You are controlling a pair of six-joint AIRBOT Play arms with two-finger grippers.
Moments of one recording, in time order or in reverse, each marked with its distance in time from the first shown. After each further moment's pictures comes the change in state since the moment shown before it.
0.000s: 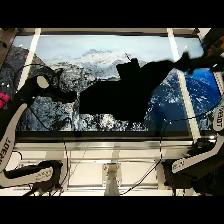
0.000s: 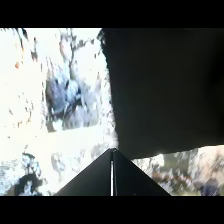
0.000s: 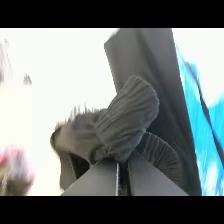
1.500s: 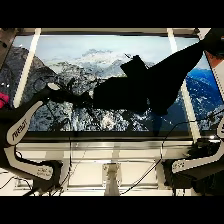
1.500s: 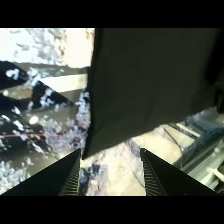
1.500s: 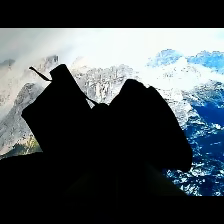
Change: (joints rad) left arm -0.005 -0.293 -0.024 -0.597 -0.018 0.195; right arm -0.014 0.089 0.116 -0.419 -0.079 0.046
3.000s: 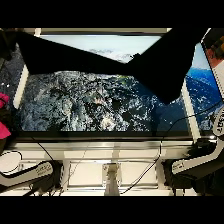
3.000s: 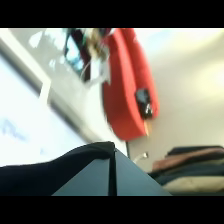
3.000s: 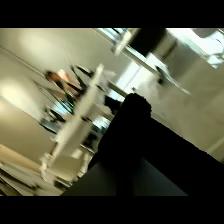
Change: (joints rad) left arm 0.537 0.342 0.311 -0.522 0.262 0.102; right arm 0.090 -0.037 -0.001 0.417 -0.871 0.245
